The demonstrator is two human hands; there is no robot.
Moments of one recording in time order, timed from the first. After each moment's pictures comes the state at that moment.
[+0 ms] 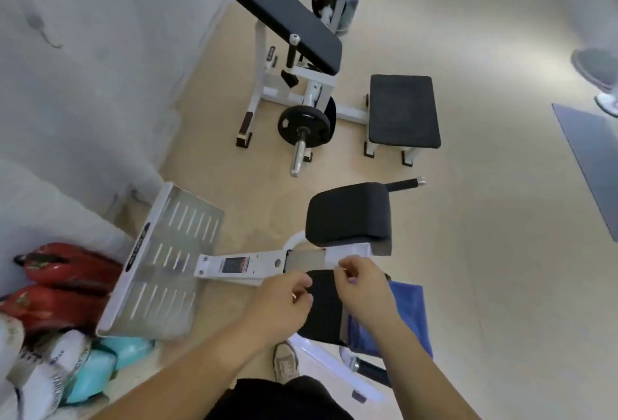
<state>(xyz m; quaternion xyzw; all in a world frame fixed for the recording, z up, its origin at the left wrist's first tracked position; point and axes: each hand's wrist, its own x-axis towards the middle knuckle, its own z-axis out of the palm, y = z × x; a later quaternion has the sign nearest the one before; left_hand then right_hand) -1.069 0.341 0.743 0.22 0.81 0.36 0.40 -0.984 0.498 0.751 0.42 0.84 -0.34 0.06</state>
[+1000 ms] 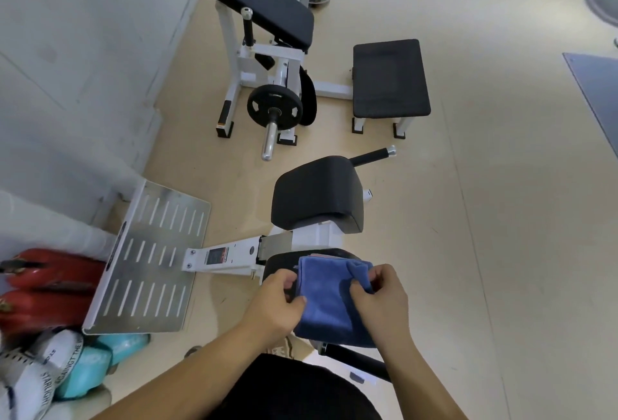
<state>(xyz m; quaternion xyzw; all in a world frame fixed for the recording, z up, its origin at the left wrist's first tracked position) -0.973 0.449 0.695 0.14 0.82 0.35 0.44 -0.852 0.597 0.702 0.55 0.70 -0.45 -0.03</state>
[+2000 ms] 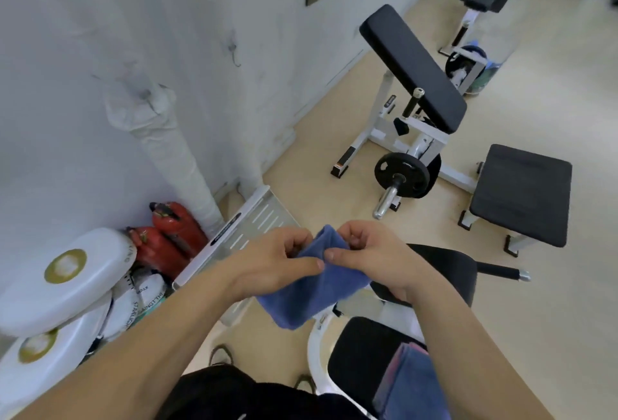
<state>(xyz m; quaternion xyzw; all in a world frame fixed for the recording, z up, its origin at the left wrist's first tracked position) -1.137 0.278 0.837 0.16 0.83 0.44 0.31 -1.113 0.492 0.830 0.05 0.79 -0.58 0.22</state>
